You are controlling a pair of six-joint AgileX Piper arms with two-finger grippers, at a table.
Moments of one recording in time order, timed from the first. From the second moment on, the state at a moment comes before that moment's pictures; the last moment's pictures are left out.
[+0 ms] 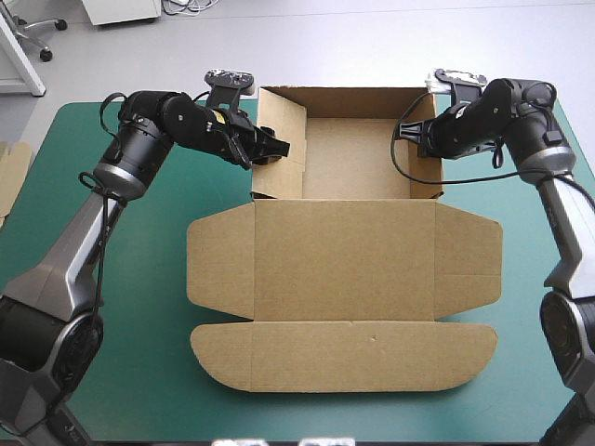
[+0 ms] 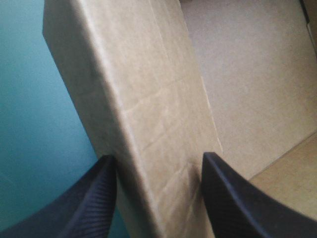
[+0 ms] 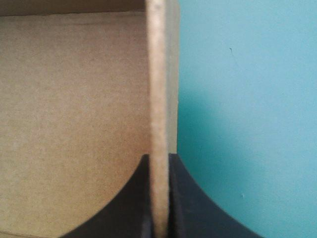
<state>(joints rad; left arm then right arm) -0.40 1.78 -1.89 -0.29 1.05 0.08 0.14 1.78 -1.83 0.23 1.09 0.08</state>
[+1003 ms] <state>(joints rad) -0.41 1.98 -2.10 -0.04 1.25 -0.06 0.23 1.82 -1.83 0.12 1.15 0.16</state>
